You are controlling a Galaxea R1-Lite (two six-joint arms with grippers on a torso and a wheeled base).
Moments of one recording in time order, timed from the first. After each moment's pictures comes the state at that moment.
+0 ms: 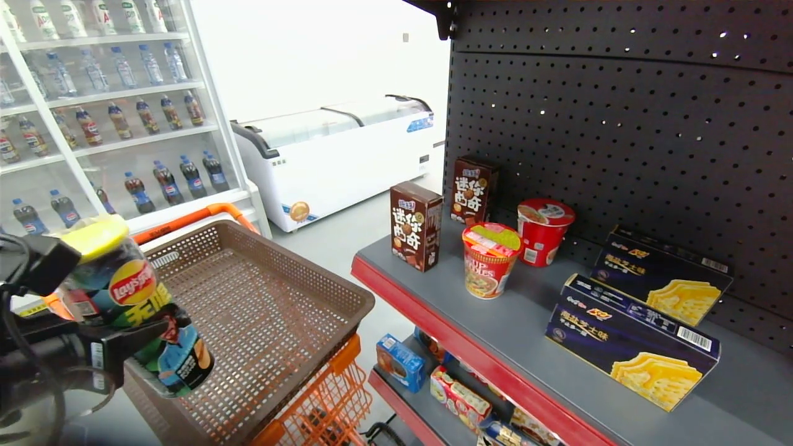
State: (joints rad) left arm 0.08 1.17 -0.50 -0.21 -0.16 0.09; right arm 0.00 0.00 0.00 0.00 0.01 0.00
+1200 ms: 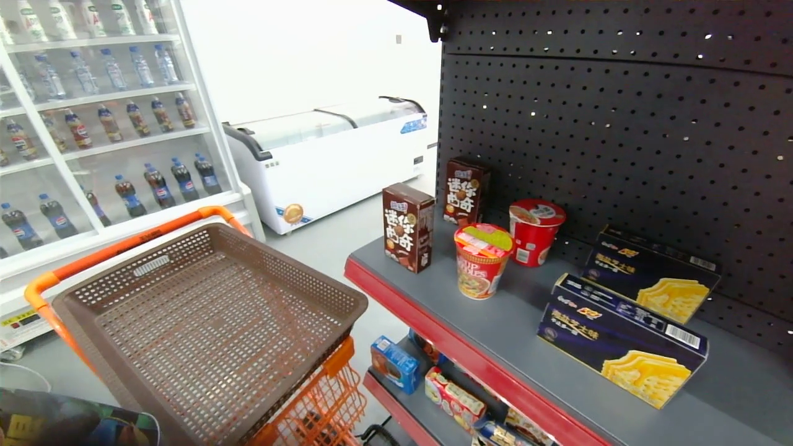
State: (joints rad) left arm 0.06 0.37 -0.13 -0.18 -0.16 0.07; right arm 0.00 0.00 0.00 0.00 0.01 0.00
